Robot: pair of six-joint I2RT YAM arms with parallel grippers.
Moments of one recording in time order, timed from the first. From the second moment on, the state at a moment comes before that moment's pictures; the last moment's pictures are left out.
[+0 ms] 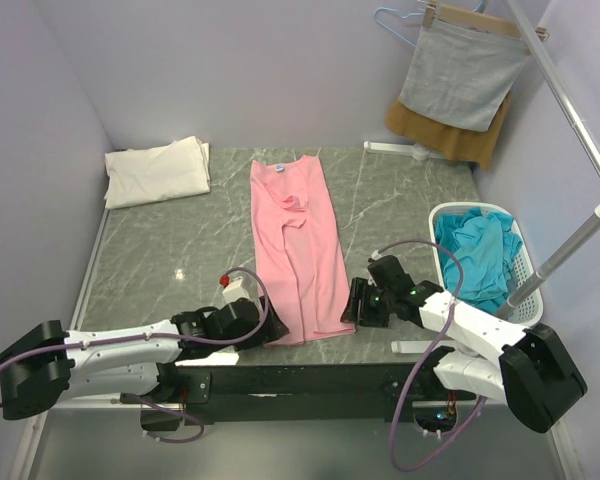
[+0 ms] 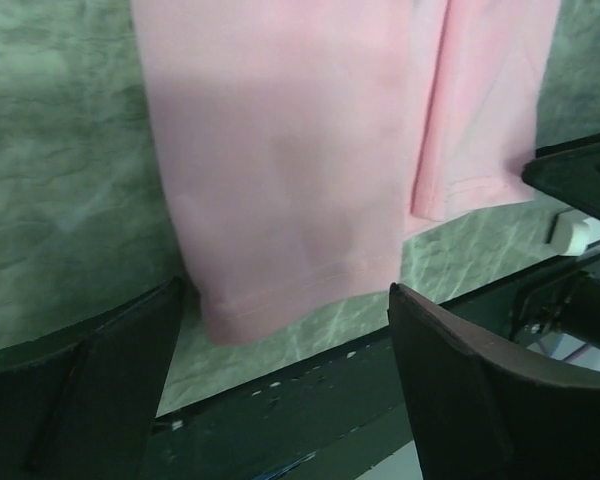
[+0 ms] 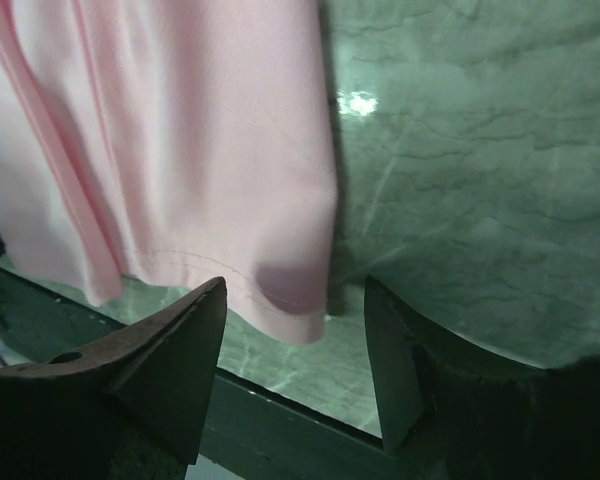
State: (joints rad) left arm -1.11 1.00 0.36 -0.20 -0.22 -1.26; right arm 0.58 1.10 0.45 -0.40 -0.18 0.73
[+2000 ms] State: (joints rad) left arm -1.00 1.21 0.78 -0.41 -0.57 -1.11; right arm 0.60 1.32 0.87 -0.42 -0.18 0.47
